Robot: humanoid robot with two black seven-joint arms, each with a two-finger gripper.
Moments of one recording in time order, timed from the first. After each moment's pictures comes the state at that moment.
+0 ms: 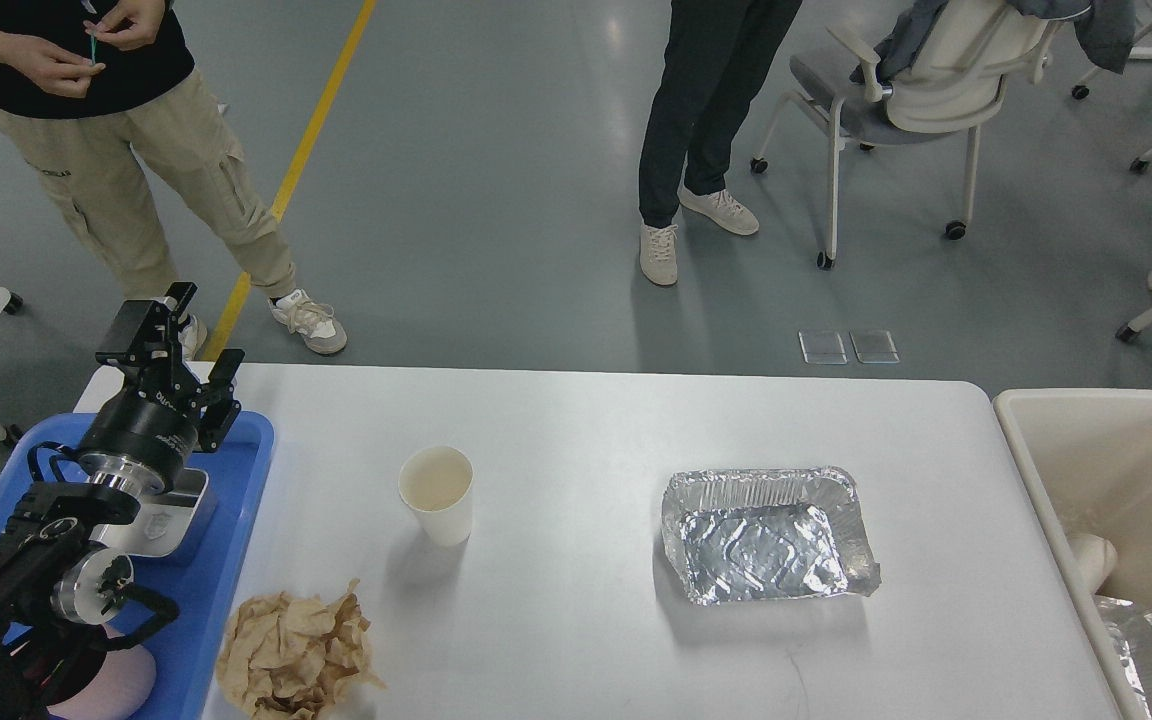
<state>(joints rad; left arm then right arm) -0.28 0.38 -1.07 -1.07 0.59 -0.07 -0.38 -0.01 -1.43 0.99 1.54 -0.53 0.20 0.07</state>
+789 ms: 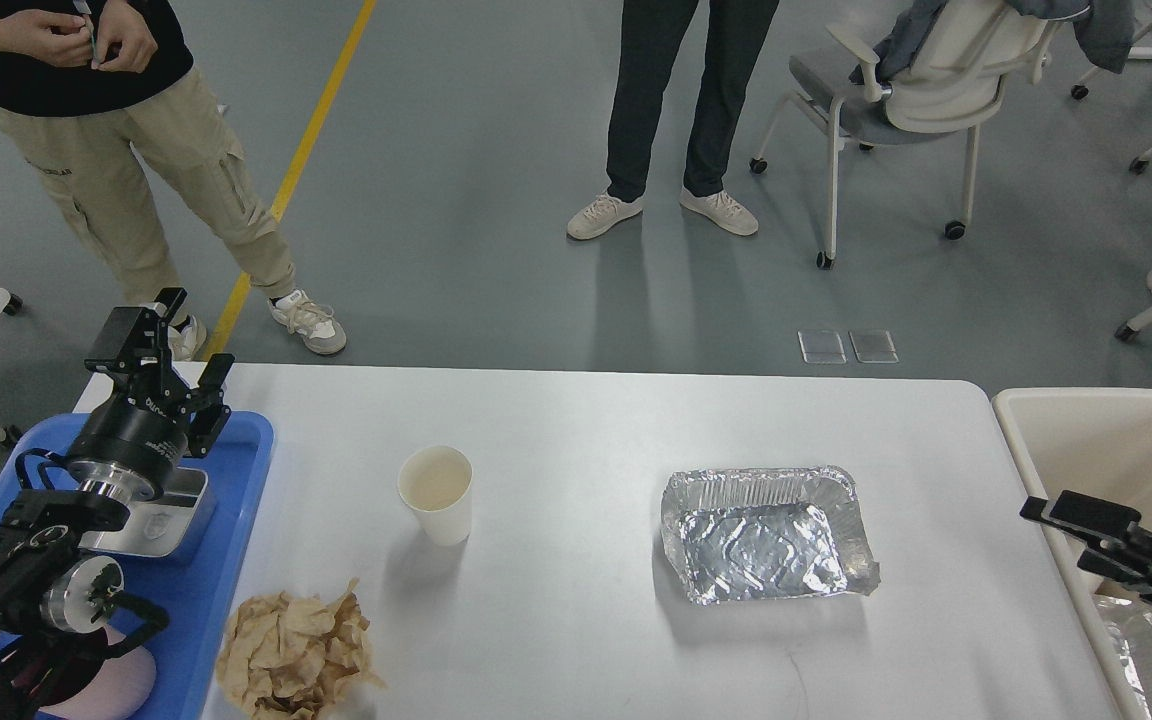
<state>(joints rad) -0.26 0.40 -1.07 -1.07 0.59 -0.08 -0.41 0.19 -1.00 0.78 1.28 -1.07 0.37 0.24</state>
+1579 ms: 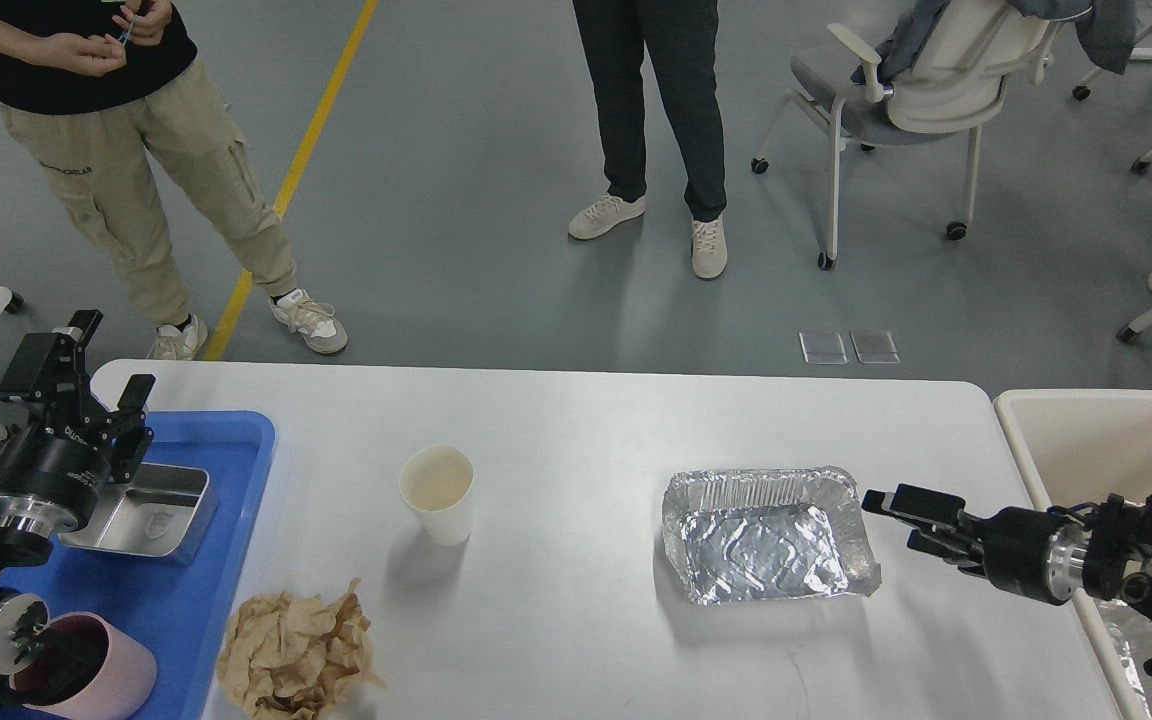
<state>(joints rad) -0.16 0.48 -1.13 -1.08 0.59 -0.08 -0.46 0.50 -0.68 0.41 0.93 -1.08 0.37 0.46</state>
